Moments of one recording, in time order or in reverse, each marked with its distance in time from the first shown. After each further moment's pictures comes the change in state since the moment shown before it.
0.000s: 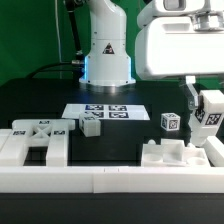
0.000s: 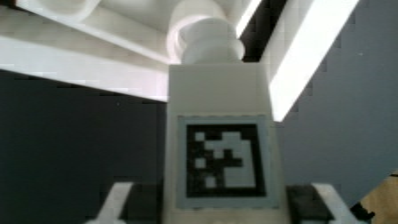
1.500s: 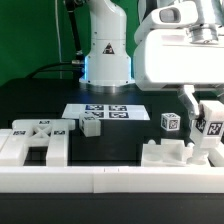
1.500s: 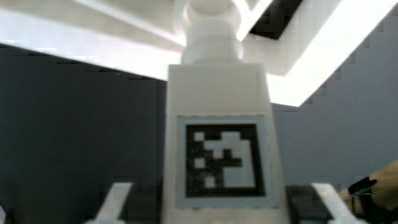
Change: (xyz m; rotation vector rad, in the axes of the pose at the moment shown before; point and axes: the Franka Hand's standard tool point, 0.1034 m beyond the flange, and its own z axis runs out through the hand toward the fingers) arm -0.002 0.001 0.014 -0.041 0.182 -0.038
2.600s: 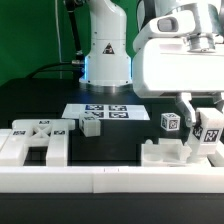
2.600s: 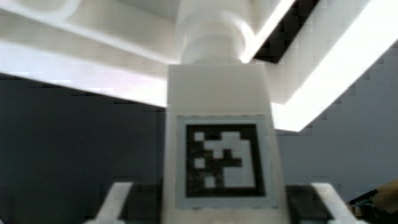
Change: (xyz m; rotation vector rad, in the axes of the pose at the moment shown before) arm -0.012 -0.001 0.008 -0.001 -0.003 -0.002
